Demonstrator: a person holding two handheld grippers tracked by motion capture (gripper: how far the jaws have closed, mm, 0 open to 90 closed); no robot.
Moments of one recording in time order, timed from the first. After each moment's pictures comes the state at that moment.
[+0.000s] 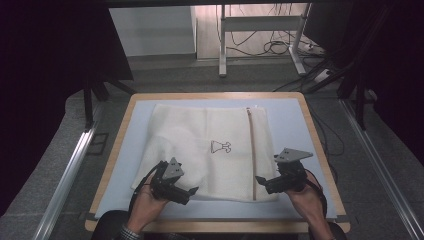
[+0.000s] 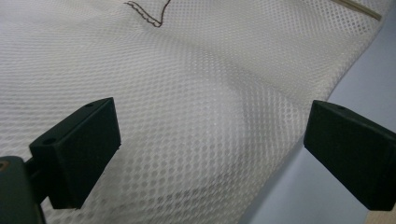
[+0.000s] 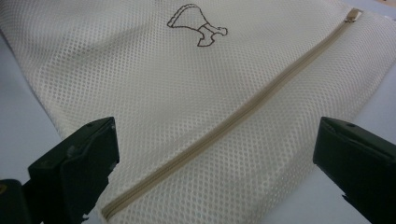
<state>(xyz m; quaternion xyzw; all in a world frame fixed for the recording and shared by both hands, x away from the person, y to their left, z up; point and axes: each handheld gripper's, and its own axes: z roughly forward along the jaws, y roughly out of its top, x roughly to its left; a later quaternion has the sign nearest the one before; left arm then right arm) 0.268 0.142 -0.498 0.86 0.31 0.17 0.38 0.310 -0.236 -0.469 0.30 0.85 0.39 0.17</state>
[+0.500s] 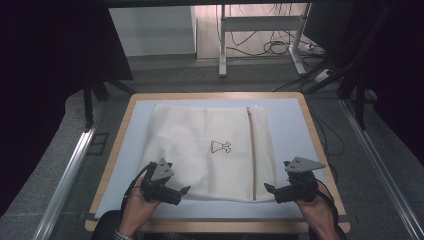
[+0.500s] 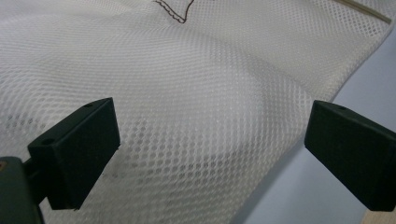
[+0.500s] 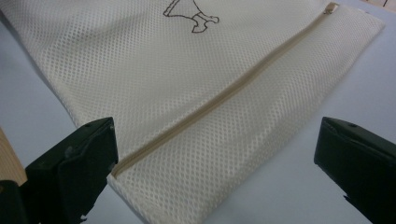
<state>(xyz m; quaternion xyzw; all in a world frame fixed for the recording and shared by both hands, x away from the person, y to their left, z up) 0.258 0.163 -0.495 0.85 0.33 0.18 0.38 0.283 -0.258 -0.466 0.31 0.85 0.38 0.19</state>
